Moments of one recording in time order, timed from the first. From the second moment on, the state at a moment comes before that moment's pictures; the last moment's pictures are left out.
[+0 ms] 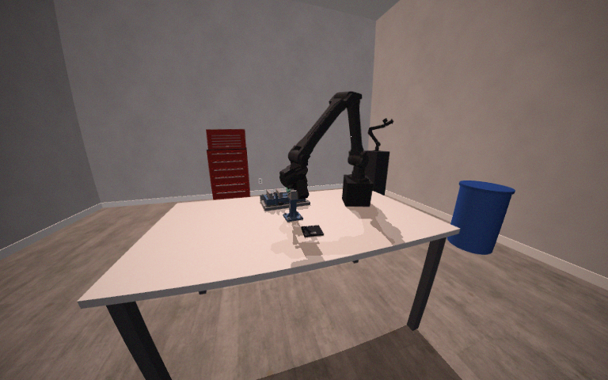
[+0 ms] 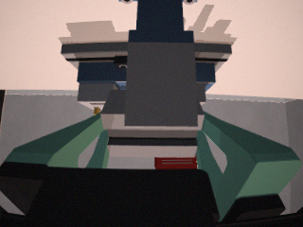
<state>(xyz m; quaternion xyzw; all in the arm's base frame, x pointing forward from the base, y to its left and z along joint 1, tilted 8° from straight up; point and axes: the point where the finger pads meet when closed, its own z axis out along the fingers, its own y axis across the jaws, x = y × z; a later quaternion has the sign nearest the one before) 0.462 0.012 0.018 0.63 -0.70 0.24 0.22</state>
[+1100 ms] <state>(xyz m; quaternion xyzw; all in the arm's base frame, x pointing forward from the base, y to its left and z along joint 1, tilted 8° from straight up) 0.462 0.012 0.018 0.63 -0.70 0.24 0.22</state>
